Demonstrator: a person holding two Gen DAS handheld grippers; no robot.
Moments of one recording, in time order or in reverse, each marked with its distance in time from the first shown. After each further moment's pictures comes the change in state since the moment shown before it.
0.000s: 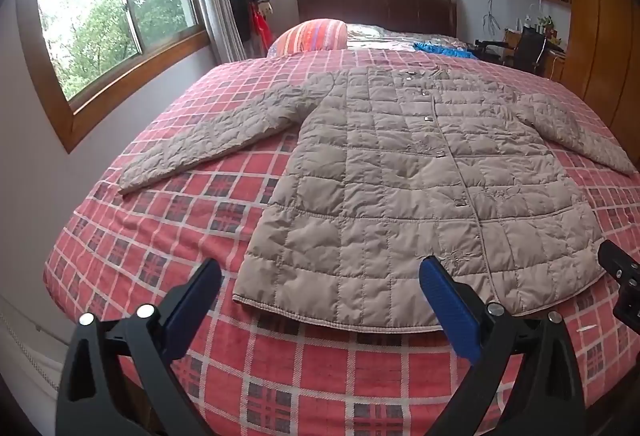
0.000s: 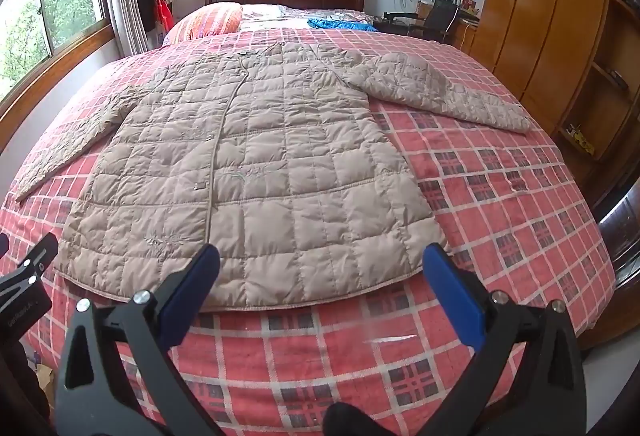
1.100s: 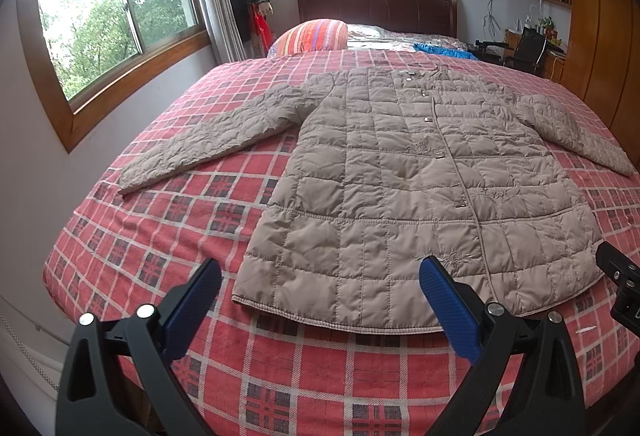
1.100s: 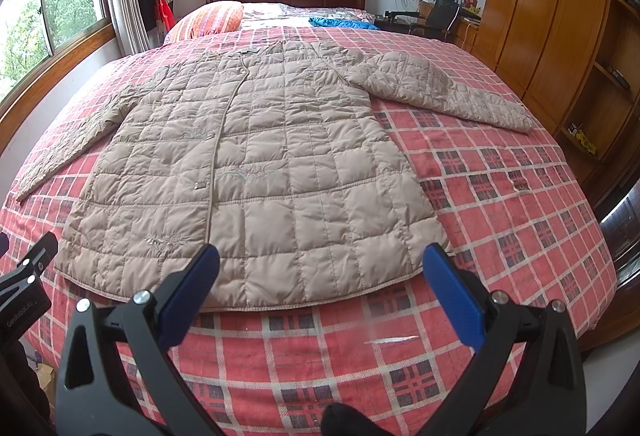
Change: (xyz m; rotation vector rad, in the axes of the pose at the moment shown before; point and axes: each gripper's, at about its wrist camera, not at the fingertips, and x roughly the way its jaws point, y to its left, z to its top) left arm -0.001 0.000 0.000 -0.002 -0.002 -0.005; right arm 0.000 0.005 0.000 0.005 0.004 0.005
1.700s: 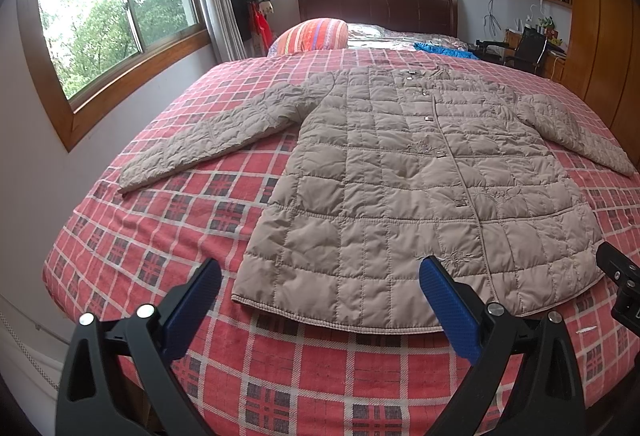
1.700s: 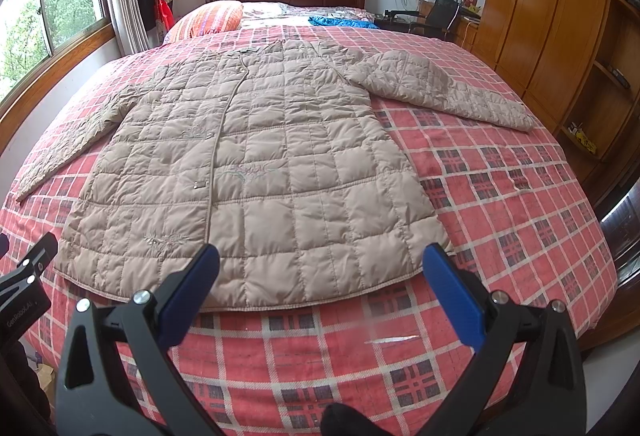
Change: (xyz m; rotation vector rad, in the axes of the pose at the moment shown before) left arm 0.001 0.000 0.000 0.001 0.001 -0.001; right arm 0.002 0.003 0.000 0.001 0.003 0.001
